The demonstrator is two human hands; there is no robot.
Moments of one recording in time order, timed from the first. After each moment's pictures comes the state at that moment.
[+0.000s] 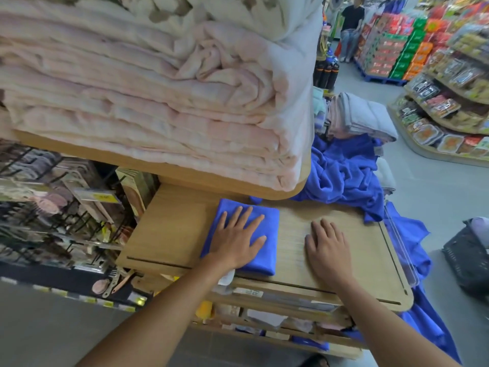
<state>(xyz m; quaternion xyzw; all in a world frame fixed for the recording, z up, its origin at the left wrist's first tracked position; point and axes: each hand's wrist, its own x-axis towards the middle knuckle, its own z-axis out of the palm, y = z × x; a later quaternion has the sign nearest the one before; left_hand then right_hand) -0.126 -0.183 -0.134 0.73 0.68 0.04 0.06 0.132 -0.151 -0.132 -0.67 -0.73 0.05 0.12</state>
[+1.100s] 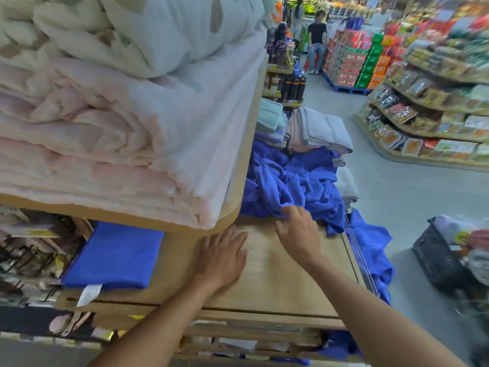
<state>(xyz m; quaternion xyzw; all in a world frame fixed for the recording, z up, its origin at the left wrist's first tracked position) -0.070 -0.138 -0.154 0.72 0.68 0.10 0.05 0.142 -0.076 -0.084 -0.63 -0.73 0.05 0.25</state>
